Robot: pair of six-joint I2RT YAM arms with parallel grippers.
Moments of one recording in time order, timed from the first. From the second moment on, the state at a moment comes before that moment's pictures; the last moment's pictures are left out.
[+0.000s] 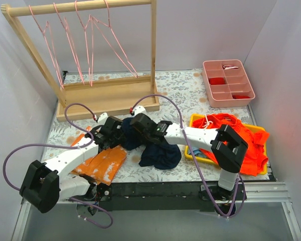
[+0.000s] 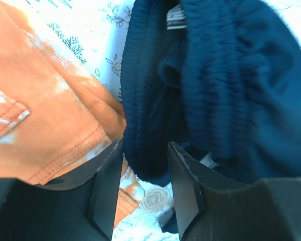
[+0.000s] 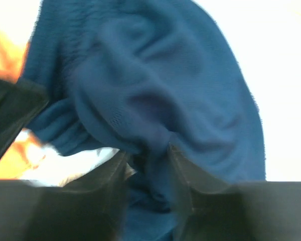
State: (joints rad) left arm -0.56 1.14 0.66 -0.48 -0.30 -1.00; right arm 1.12 1.79 1.29 -0.35 0.36 0.37
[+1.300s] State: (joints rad) left arm -0.56 1.16 0.66 -0.35 -0.31 -0.86; right arm 1.00 1.88 1.35 -0.35 0.34 0.37
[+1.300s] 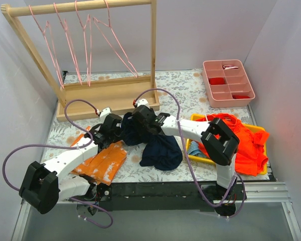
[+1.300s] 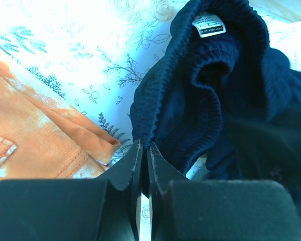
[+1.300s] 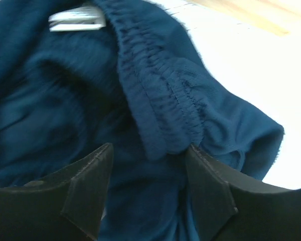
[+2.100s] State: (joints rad) left arm -0.56 0.89 0.98 -0.61 -0.42 -0.66; right arm 0.88 1.52 1.42 -0.52 0.52 0.36
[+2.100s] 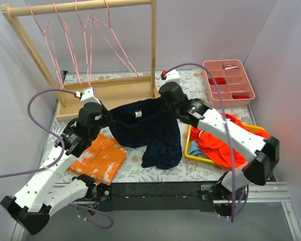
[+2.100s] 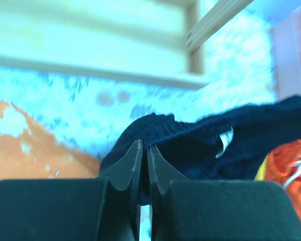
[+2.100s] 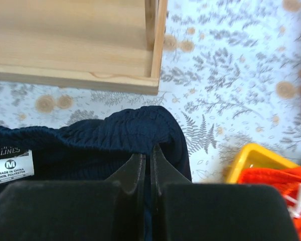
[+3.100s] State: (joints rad) left arm -0.56 0.87 0.80 -0.60 -0.06 -0.57; right arm 0.73 1.31 1.09 -0.76 0.13 0.38
